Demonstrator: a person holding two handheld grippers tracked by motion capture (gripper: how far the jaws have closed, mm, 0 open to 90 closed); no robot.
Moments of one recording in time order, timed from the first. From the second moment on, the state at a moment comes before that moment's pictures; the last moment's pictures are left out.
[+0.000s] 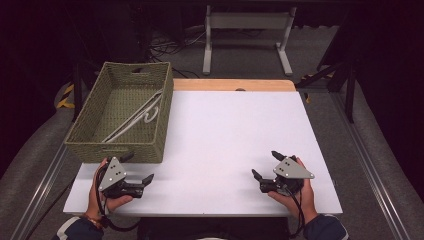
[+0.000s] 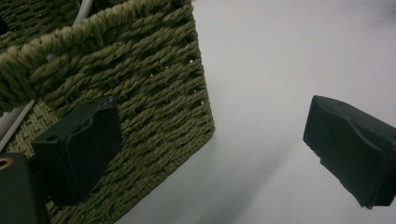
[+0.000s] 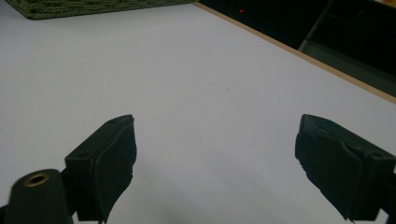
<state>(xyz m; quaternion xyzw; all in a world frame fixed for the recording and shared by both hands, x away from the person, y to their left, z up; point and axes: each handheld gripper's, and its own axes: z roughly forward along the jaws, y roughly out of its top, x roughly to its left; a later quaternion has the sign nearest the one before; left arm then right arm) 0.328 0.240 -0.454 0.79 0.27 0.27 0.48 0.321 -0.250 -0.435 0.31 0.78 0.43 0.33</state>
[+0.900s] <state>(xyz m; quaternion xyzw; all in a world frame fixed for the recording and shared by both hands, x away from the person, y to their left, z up) 0.324 0.236 -0.451 0.78 0.25 0.27 0.50 0.317 -0.250 -0.430 0.30 0.76 0.45 0.36</state>
